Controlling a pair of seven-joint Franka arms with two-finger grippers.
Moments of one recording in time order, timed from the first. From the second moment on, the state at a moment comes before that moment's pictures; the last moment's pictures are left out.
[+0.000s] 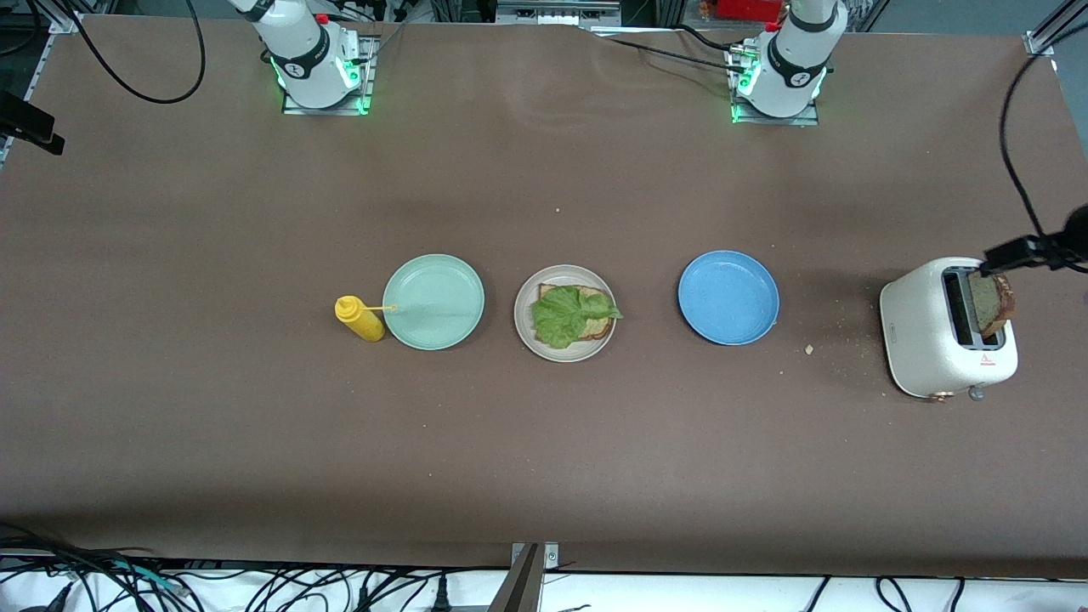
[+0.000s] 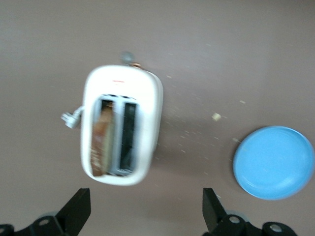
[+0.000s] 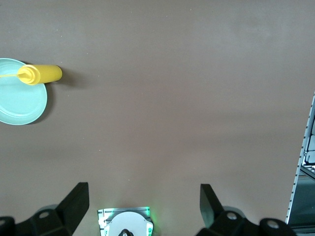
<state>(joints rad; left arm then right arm) 0.20 0.20 0.05 -1.59 0.05 1.73 0.11 -0.05 -0.02 -0.06 -1.49 -0.09 1.35 -0.09</state>
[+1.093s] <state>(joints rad) 0.33 0.33 0.05 -1.80 0.08 2.02 0.32 -0.05 -0.03 -0.06 -1.47 -0.09 1.35 -0.09</state>
